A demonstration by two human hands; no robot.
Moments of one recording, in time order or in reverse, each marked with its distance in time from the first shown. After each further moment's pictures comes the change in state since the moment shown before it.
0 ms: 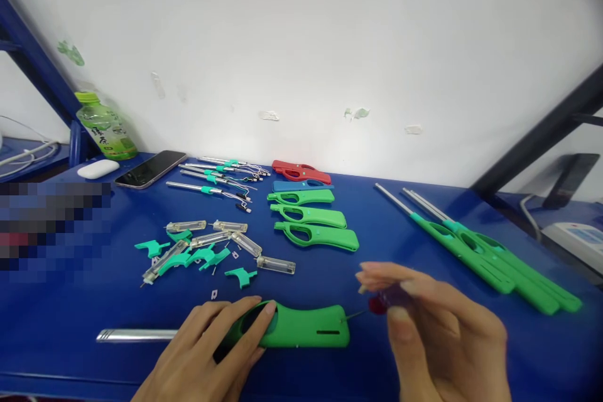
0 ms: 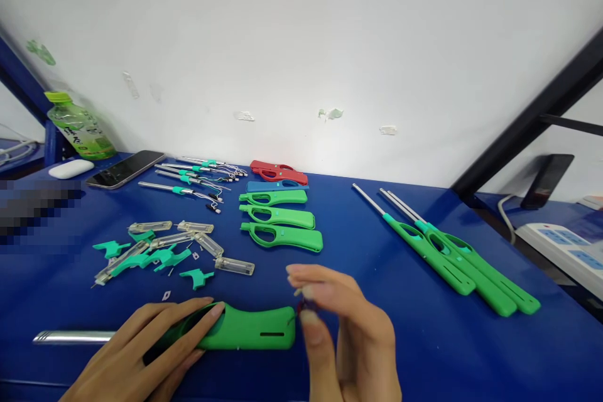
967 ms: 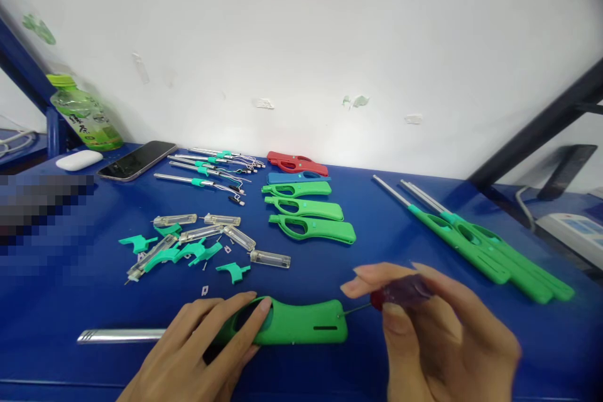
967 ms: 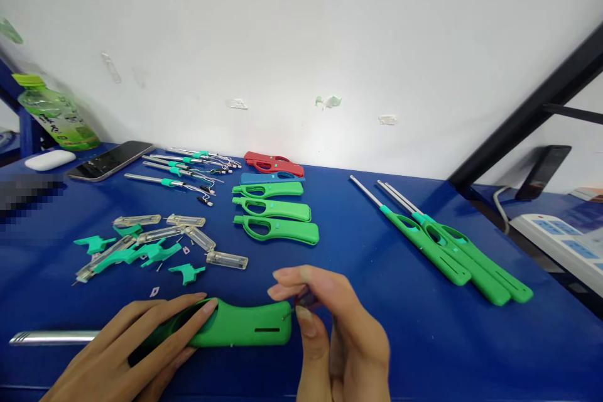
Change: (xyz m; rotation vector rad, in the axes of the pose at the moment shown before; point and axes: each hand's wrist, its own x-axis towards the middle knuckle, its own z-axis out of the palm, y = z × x) left_hand 0.001 -0.004 0.000 -0.002 0.021 0.043; right_hand -0.004 -0.012 0.015 0.000 0.089 0.102
